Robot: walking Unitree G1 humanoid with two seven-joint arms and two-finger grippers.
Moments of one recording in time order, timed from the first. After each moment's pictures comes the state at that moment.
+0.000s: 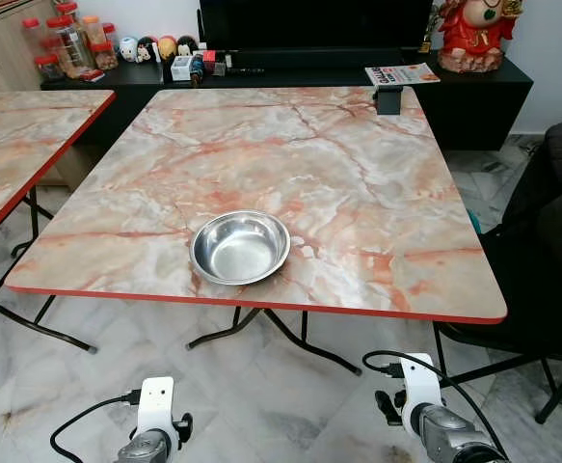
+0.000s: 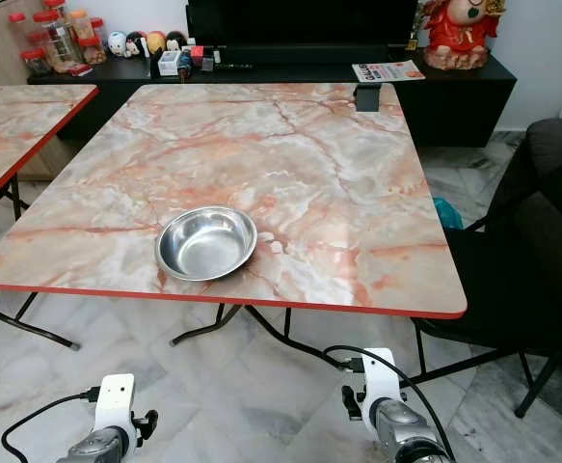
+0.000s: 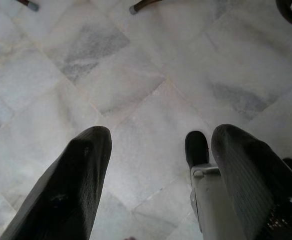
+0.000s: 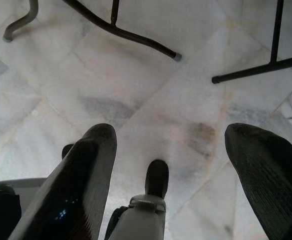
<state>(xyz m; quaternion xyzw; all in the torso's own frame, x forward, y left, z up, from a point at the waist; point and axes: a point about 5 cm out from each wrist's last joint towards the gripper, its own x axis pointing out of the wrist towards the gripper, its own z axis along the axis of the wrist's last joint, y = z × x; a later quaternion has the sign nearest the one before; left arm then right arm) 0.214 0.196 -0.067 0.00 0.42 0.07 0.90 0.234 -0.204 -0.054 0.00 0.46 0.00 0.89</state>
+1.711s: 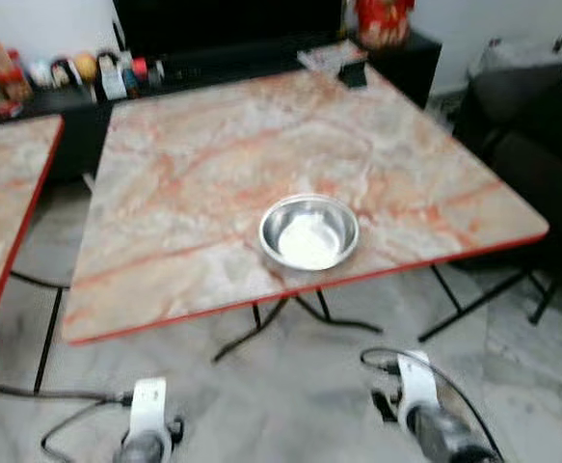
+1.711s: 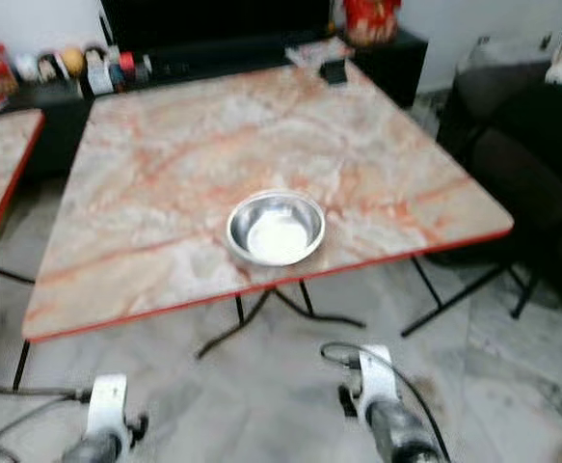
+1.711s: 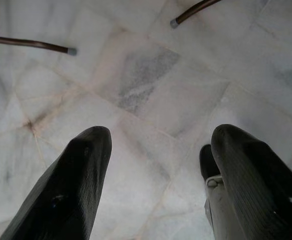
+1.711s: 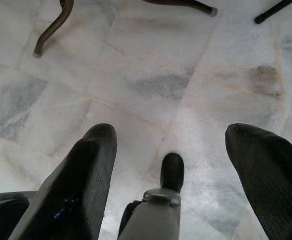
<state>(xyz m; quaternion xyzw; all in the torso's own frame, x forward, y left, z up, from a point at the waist) 0.212 0.203 -0.066 0.01 0.42 0.09 0.90 0.234 -0.199 -0.055 0.01 0.46 0.00 0.89</state>
